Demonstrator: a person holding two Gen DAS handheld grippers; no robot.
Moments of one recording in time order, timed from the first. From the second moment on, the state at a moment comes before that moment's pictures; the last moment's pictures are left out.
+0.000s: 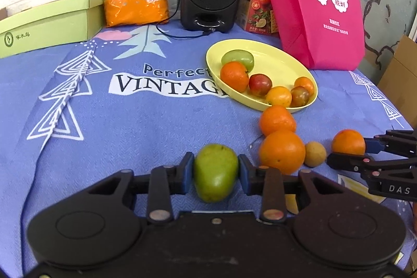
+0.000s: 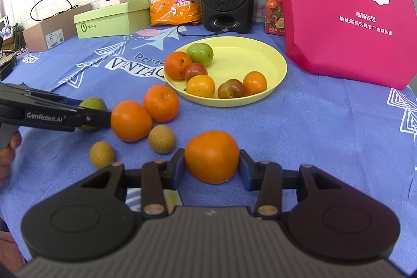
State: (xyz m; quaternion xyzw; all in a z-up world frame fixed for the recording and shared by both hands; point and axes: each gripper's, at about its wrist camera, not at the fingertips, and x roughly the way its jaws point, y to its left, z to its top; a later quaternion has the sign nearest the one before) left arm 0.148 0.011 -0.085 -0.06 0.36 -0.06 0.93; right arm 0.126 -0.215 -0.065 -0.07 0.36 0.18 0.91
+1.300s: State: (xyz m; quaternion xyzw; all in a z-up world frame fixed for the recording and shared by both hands) left arm 0.263 -0.049 -0.044 -0.03 0.33 -0.14 0.93; right arm 0.221 -0.223 -0.030 -0.09 0.33 0.16 0.93
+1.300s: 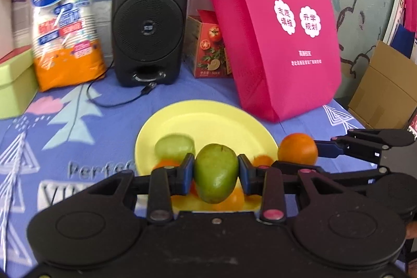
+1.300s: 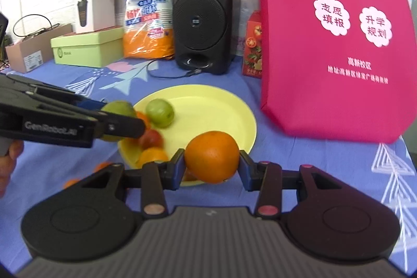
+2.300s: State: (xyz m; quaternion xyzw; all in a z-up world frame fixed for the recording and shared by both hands) left arm 0.314 -0.039 -0.039 -0.04 0.34 -0.10 0.93; right arm 0.239 -0.215 -0.033 -0.10 0.33 0.18 0.92
